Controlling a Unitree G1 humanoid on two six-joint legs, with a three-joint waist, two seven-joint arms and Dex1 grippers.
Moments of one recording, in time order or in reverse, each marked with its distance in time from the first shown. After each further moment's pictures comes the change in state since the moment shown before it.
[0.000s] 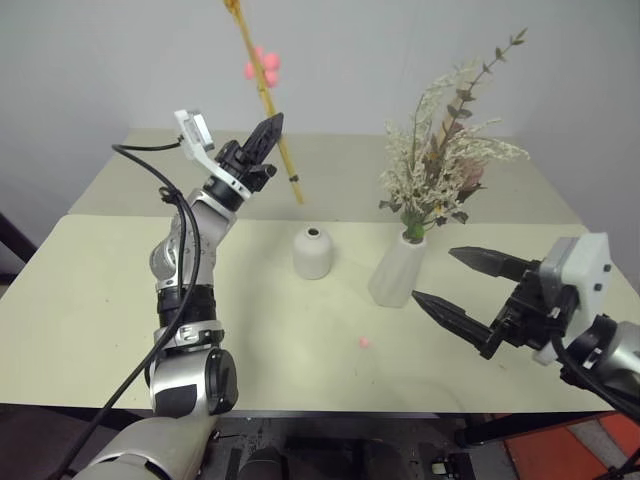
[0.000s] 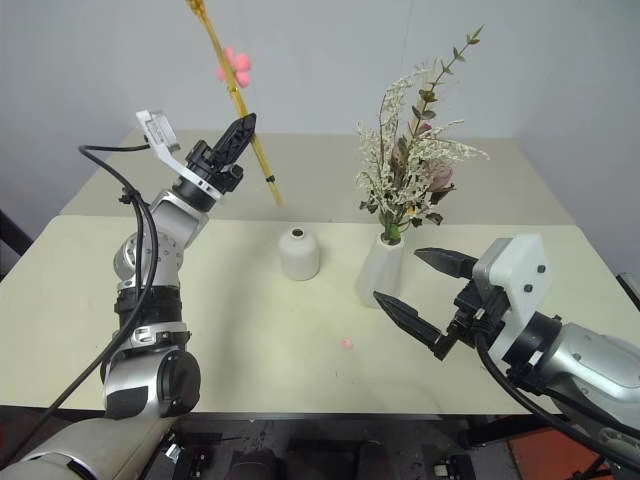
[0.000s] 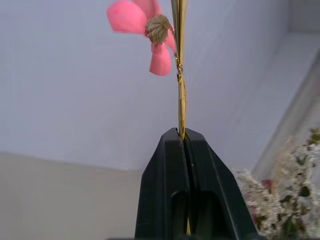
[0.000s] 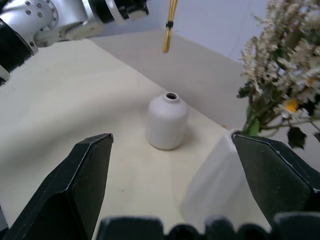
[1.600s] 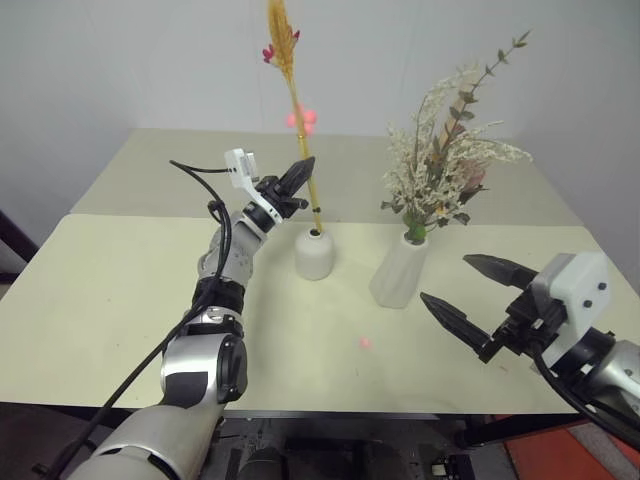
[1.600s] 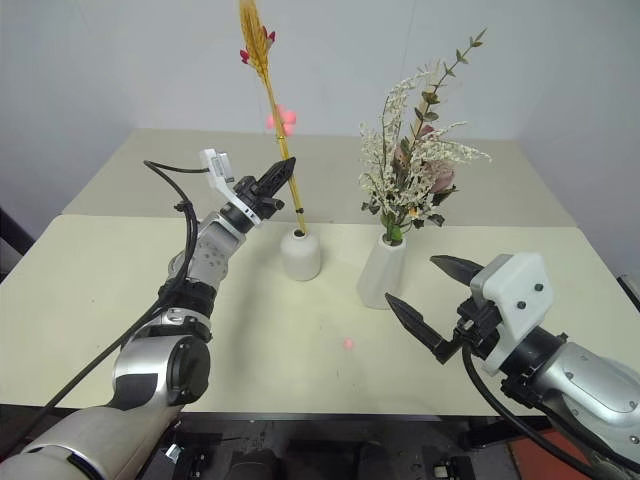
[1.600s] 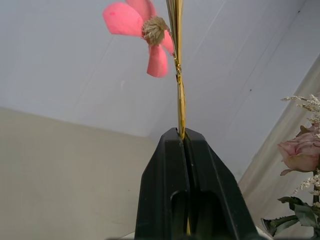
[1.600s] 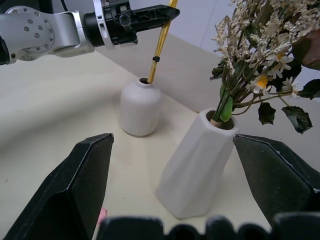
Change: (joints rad) left arm -0.081 -0.030 -0.081 0.464 0.156 -0.323 -0.148; right arm 0.072 0.031 0.017 -0.036 -0.125 -0.024 -0.064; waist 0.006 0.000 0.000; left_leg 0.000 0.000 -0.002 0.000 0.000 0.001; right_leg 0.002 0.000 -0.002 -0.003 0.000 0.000
